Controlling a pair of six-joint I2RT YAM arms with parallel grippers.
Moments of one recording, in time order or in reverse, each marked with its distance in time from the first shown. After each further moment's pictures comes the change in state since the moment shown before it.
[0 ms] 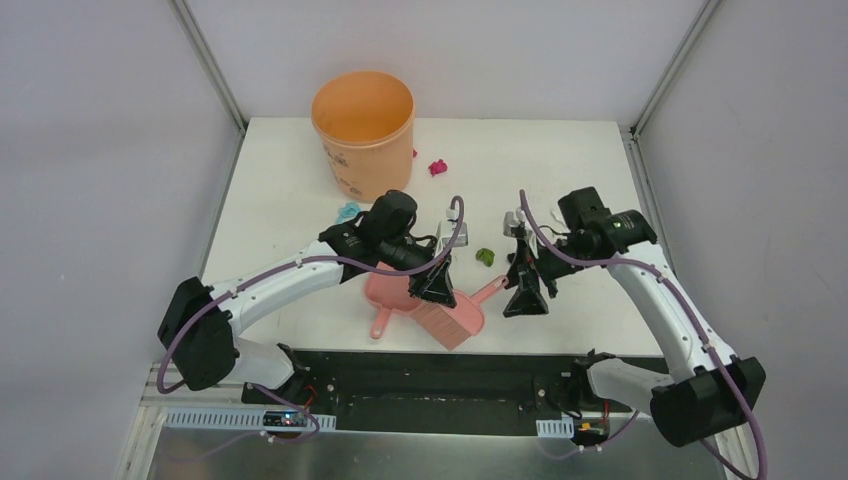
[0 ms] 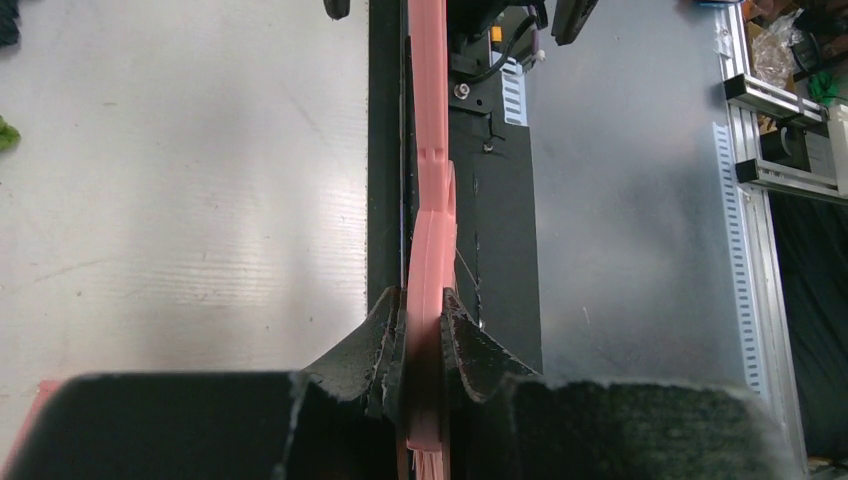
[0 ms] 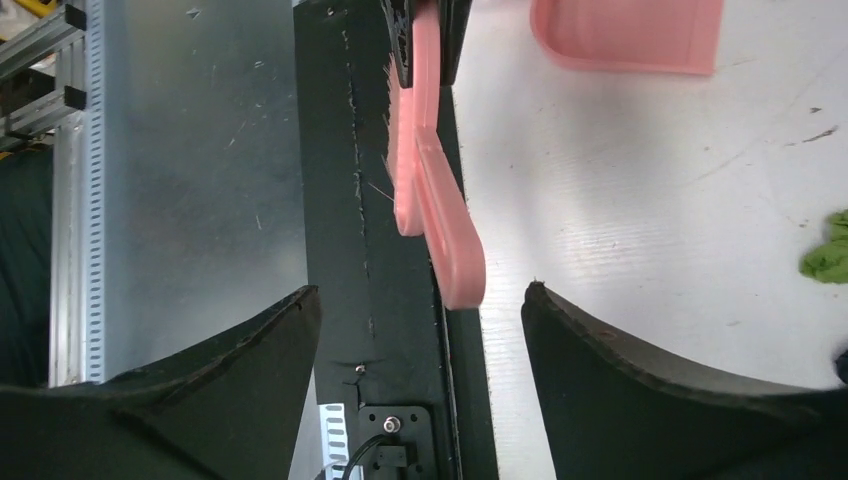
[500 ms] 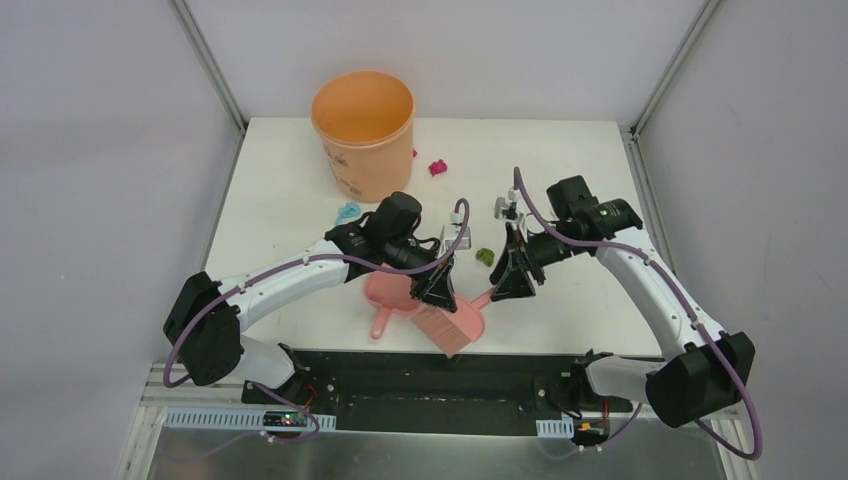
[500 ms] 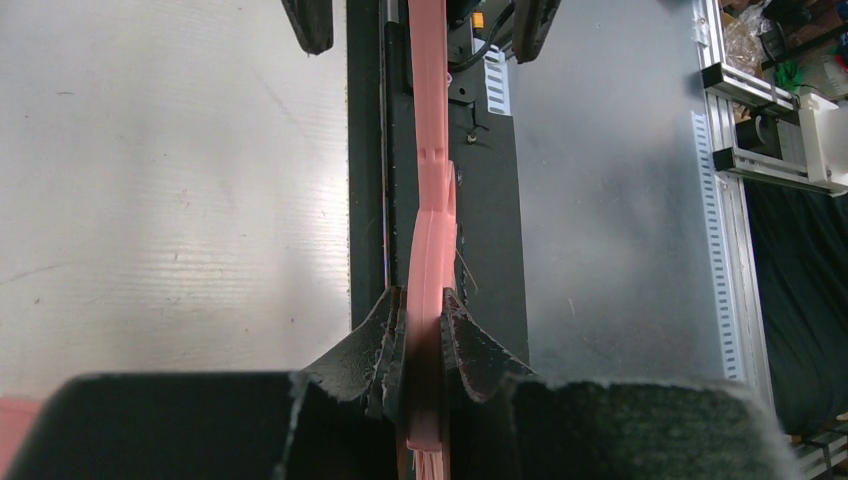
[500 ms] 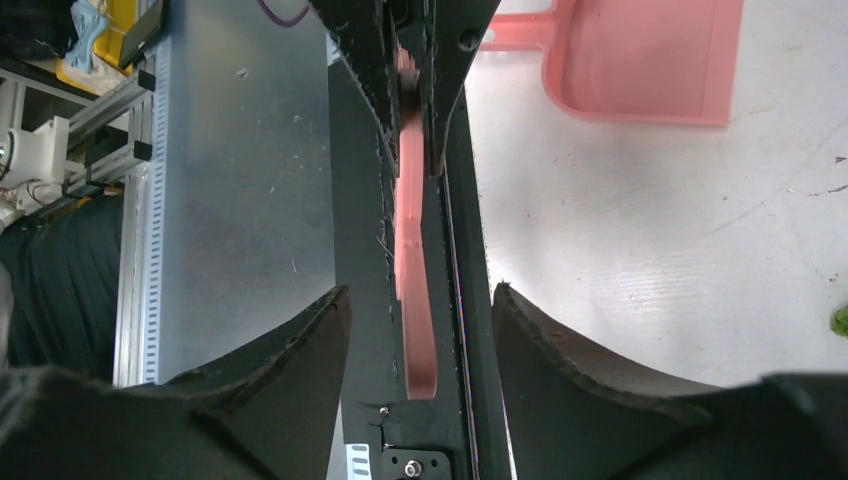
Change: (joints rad) left arm -0.007 0.045 0.001 -0.007 0.036 -0.005; right arm 0.056 0.115 0.044 0.068 -0.070 0.122
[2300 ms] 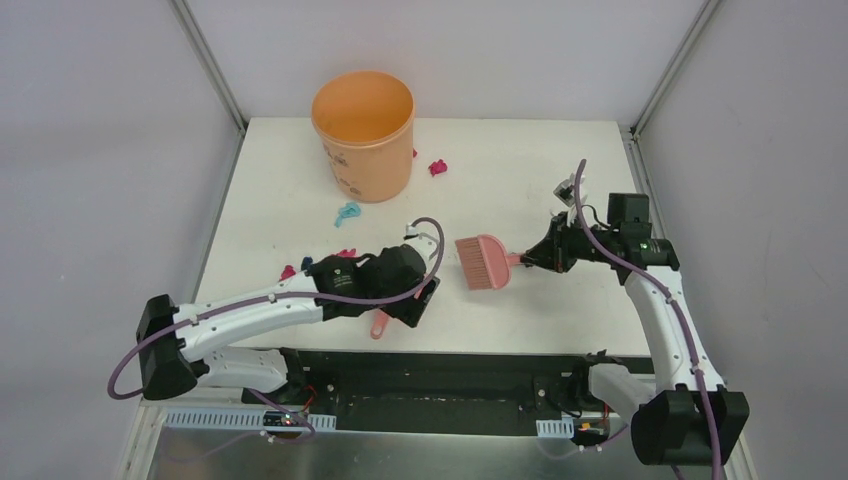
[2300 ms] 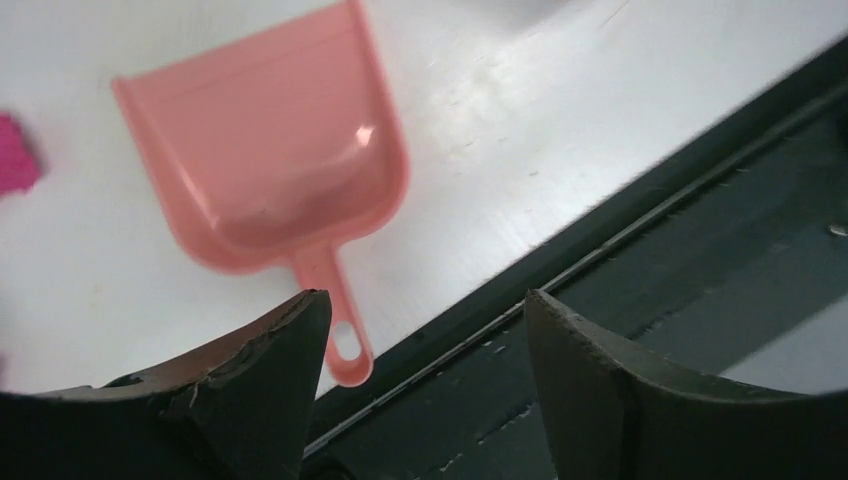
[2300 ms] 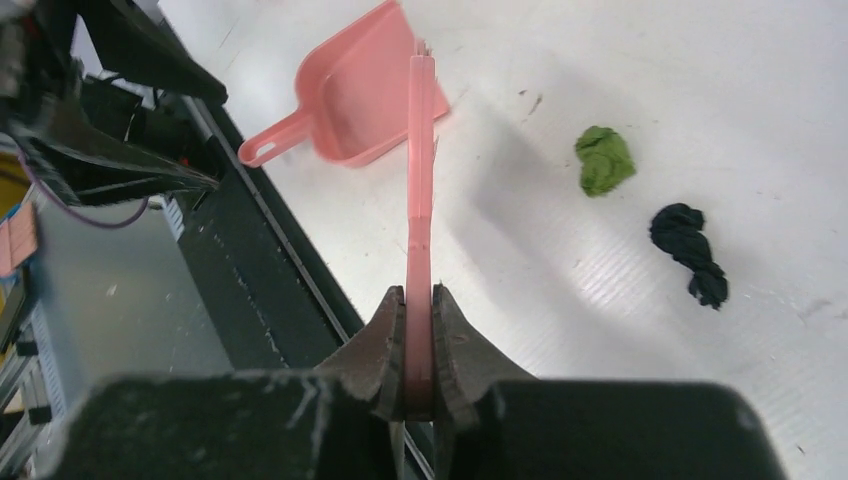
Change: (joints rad) left arm -0.290 -0.232 -0.008 -0.407 -1.139 -0.418; right arm -0.339 -0.213 -0.250 0.430 0.116 0.433
